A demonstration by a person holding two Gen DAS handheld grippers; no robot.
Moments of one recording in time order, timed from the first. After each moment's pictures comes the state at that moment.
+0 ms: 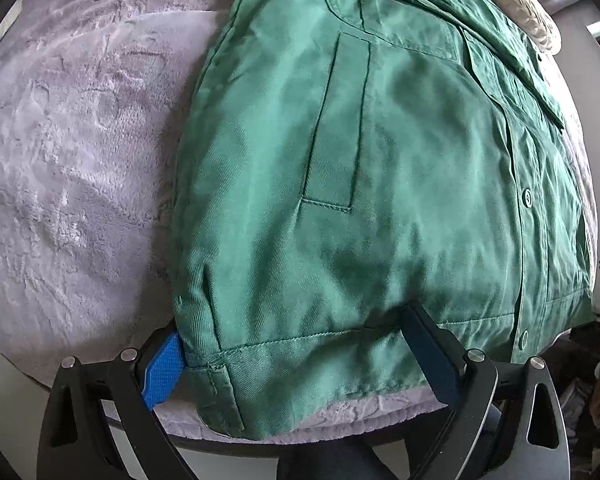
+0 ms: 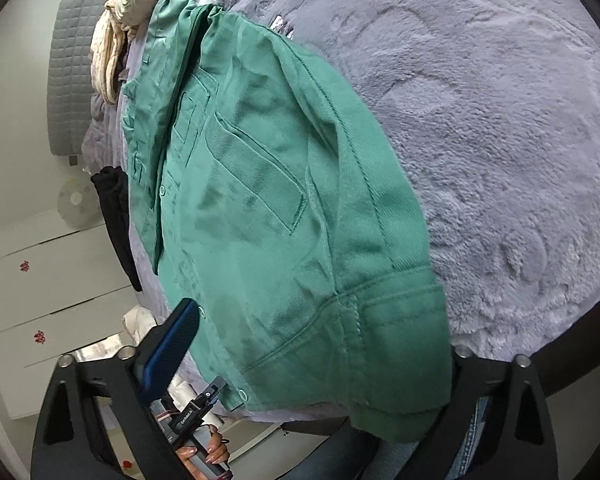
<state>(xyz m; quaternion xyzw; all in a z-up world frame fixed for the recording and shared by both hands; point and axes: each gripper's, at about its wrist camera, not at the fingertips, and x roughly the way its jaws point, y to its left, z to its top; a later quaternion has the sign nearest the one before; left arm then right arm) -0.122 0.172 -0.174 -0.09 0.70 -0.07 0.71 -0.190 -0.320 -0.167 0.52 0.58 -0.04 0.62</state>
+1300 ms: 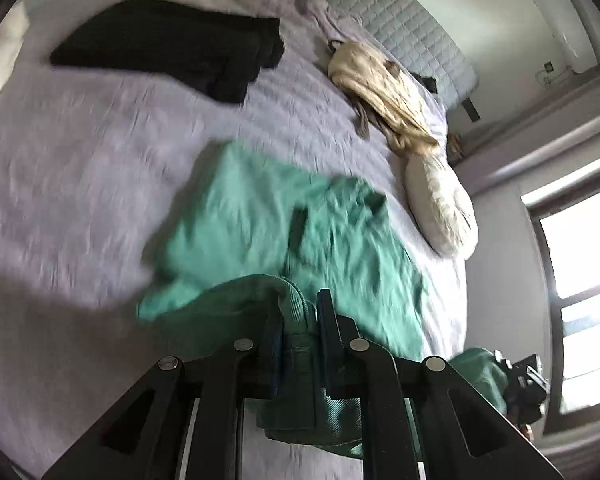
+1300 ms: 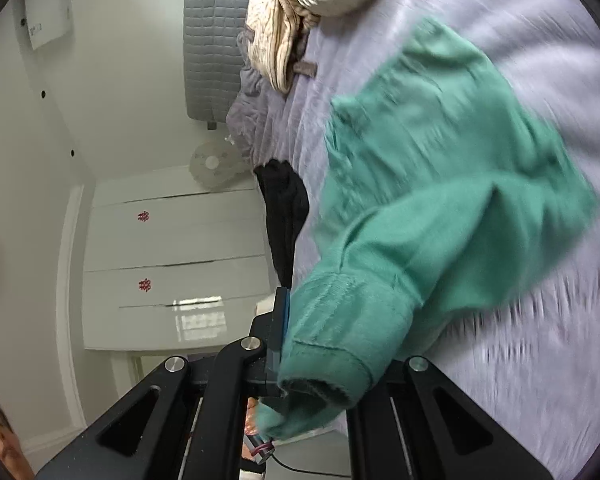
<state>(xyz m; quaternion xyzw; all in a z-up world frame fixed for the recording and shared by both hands) 0.088 0.196 0.004 -0.31 0.50 -0.08 0.81 0.035 -0.341 -0.051 0.57 0.47 0.19 0.65</state>
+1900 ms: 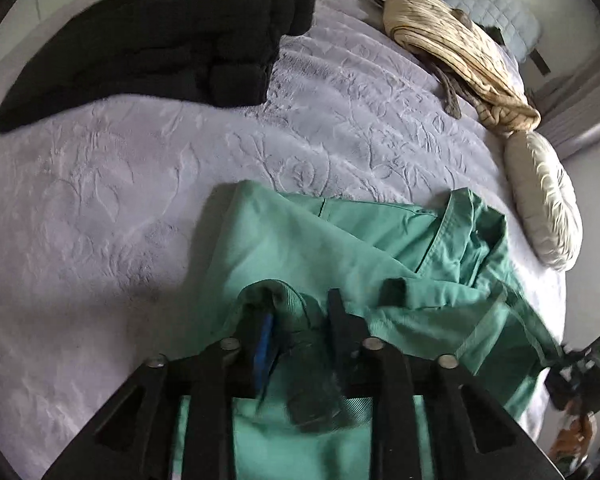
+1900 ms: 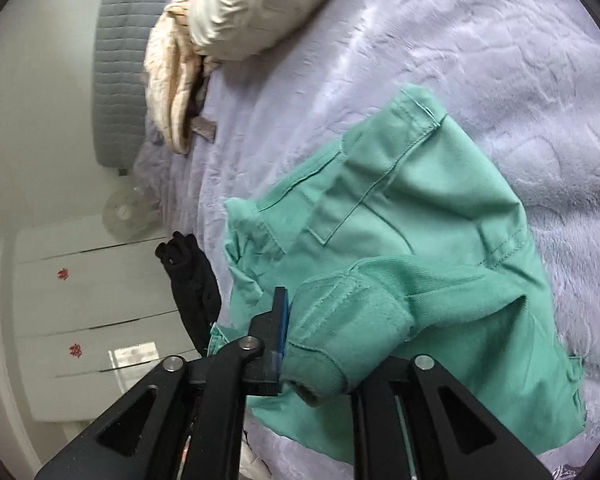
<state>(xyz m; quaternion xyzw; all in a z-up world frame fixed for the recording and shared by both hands) 0.254 0.176 -0.093 -0.18 0.58 -0.01 0.79 0.194 -0.375 -0.152 0.54 0.53 0.04 0.65</state>
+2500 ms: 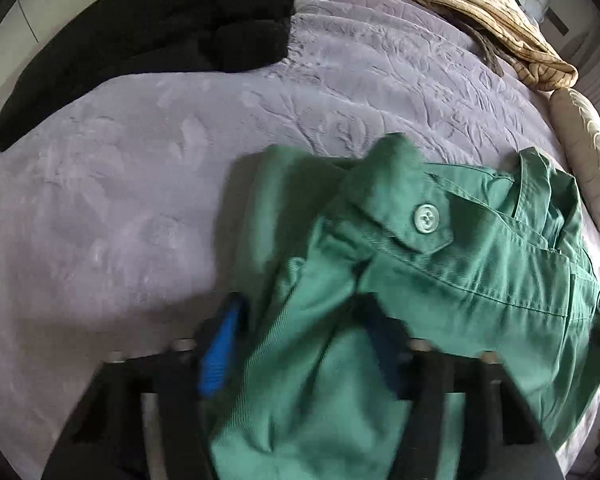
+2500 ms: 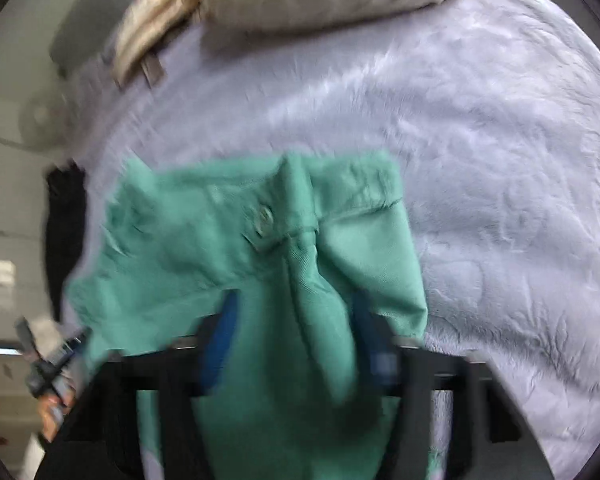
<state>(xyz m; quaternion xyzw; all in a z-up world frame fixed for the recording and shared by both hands) 0.266 0.170 -0.156 -0.10 0.60 0.03 0.79 0.218 -0.366 -0.162 0.23 0.63 -0.01 0.74</state>
